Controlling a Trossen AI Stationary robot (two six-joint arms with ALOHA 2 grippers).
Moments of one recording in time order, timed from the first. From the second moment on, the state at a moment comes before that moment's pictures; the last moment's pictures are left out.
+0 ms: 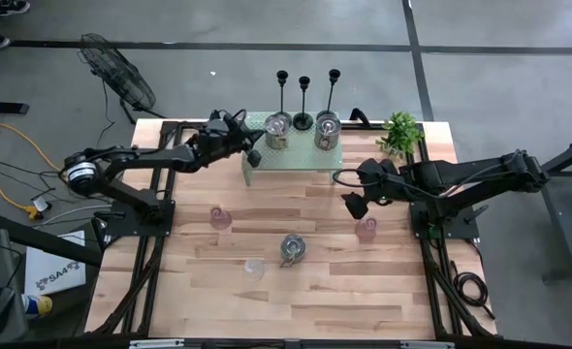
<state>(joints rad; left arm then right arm) 0.52 1.37 0.67 0.48 -0.13 0.04 0.12 1.13 1.03 -0.86 0.42 0.79</state>
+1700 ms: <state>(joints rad) 0.38 1.52 0.88 0.38 -0.18 -0.01 0.12 1.13 1.03 -0.86 0.42 0.79</state>
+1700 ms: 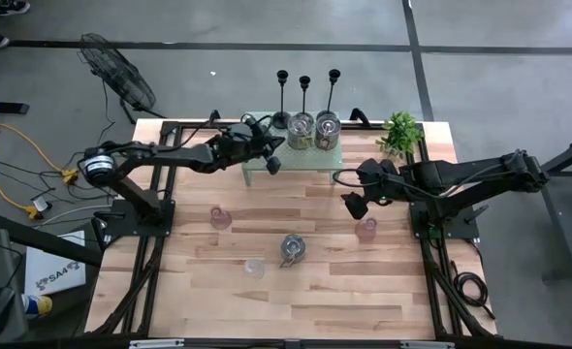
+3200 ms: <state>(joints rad) 0.07 1.54 1.17 -0.47 0.20 -0.24 0.12 1.13 1.03 -0.86 0.36 0.79</state>
